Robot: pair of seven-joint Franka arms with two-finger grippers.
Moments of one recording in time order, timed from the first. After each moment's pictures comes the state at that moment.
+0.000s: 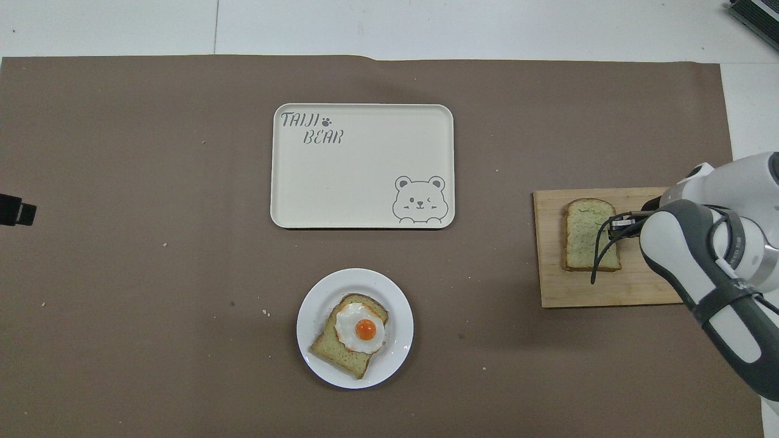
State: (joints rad) left arm -0.06 -0.02 0.01 -1.36 -0.02 1.36 0.17; right arm -0.06 0.22 -0.09 -2.07 0.14 2.18 -0.19
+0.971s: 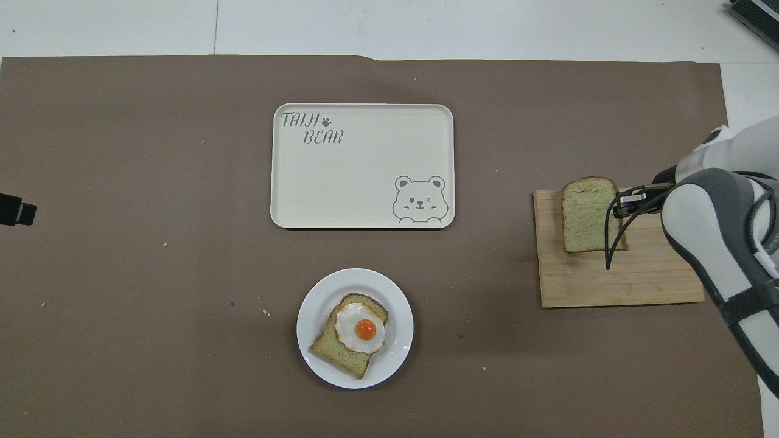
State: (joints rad) left arm -0.06 -0.02 0.01 -1.36 -0.02 1.36 0.17; right arm -0.04 0.17 -0.04 -1.89 0.15 1.96 -0.19
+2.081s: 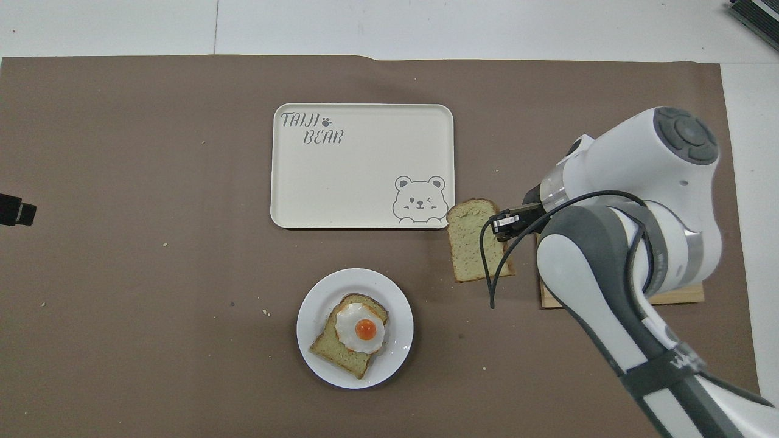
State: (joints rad) left arm -0.06 -0.02 0.01 -1.36 -0.02 1.36 0.17; right arm -0.03 0.14 0.32 -1.86 0.24 1.91 0.06
